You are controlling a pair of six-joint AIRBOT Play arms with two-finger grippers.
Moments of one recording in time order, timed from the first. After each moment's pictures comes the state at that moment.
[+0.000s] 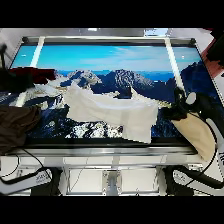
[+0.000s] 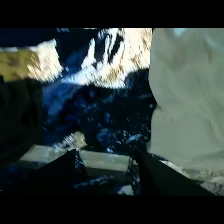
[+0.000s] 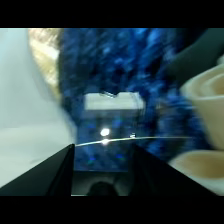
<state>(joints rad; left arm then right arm) 0.29 -1.27 1.41 1.37 -1.41 -1.48 -0.12 -1.24 0.85 -1.34 1.11 1.47</state>
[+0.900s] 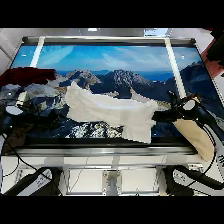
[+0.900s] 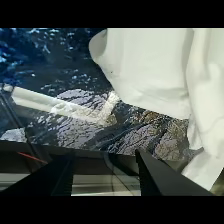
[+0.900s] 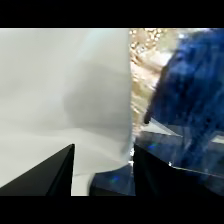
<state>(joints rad) 0.32 -1.10 0.67 0.91 -1.17 -1.51 -0.12 -1.22 0.76 -1.13 0.98 1.25</state>
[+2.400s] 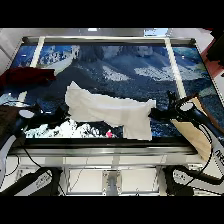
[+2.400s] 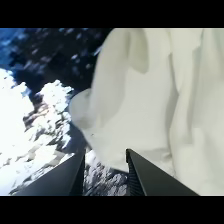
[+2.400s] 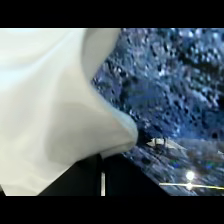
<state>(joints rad) 0.17 -1.14 0.58 0.79 -0.77 -1.57 -0.12 -1.29 0.70 -0.83 0.85 1.18</state>
